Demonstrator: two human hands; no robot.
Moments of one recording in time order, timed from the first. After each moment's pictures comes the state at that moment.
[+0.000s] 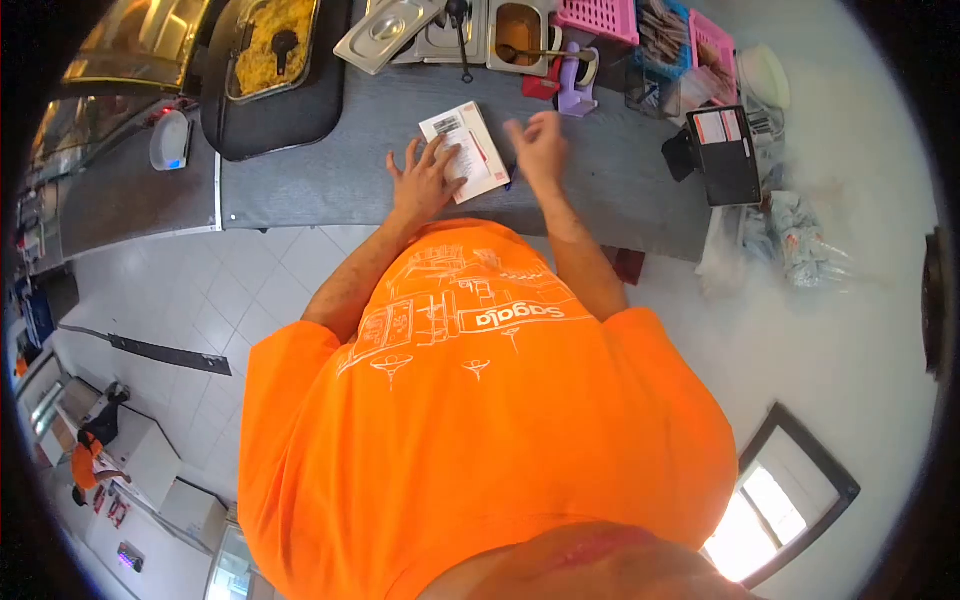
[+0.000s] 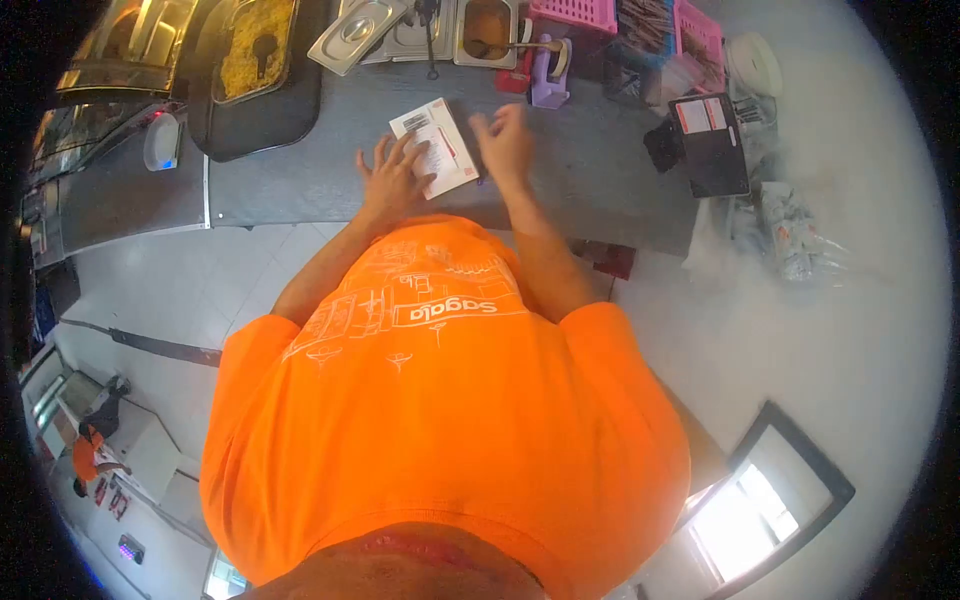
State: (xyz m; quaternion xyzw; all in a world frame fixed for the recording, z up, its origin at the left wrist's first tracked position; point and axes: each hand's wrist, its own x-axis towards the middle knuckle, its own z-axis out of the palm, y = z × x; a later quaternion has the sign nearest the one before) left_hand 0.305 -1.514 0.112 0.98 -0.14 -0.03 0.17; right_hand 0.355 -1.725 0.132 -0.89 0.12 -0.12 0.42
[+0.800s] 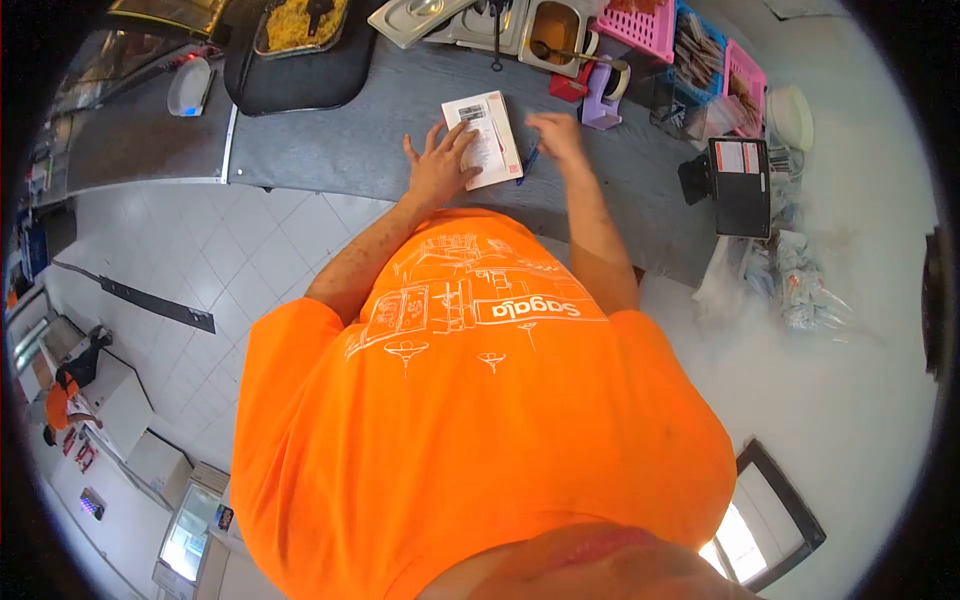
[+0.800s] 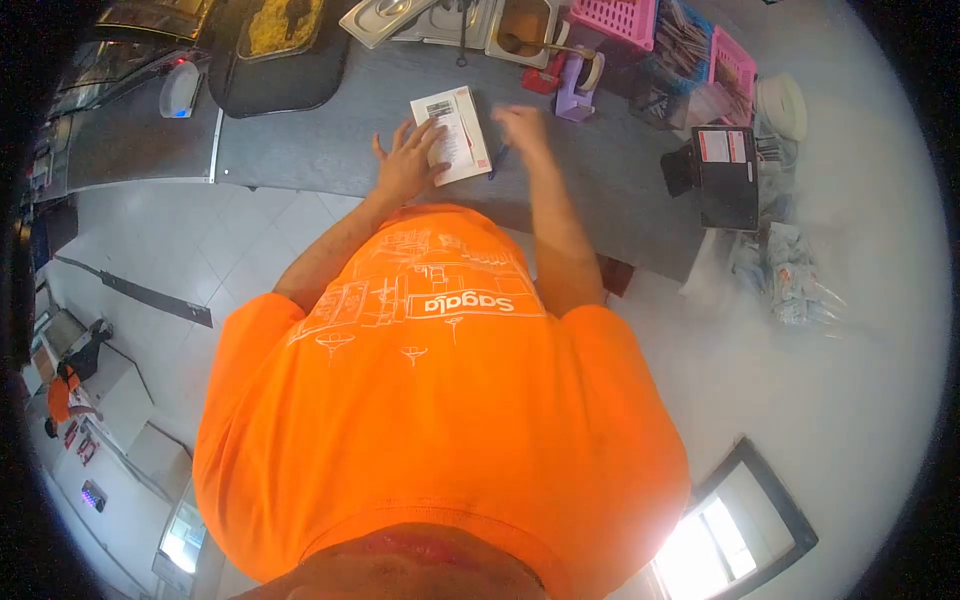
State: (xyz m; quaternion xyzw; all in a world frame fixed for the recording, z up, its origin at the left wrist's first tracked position) left_hand 0.300 -1.526 0.116 0.98 -0.08 -0.07 0.18; right_hand 0.396 -1.744 0.118 -0.79 0.18 0.23 0.54
